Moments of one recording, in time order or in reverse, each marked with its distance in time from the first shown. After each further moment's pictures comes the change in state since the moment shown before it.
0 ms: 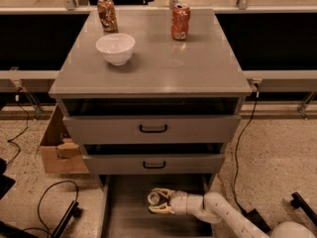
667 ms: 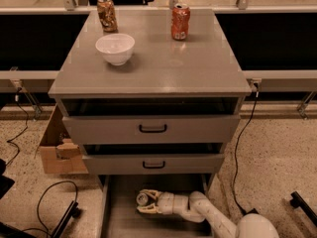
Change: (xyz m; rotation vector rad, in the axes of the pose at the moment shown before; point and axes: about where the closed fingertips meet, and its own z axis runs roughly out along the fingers) arm 0.048 0.002 0.064 -0.021 -0.067 0.036
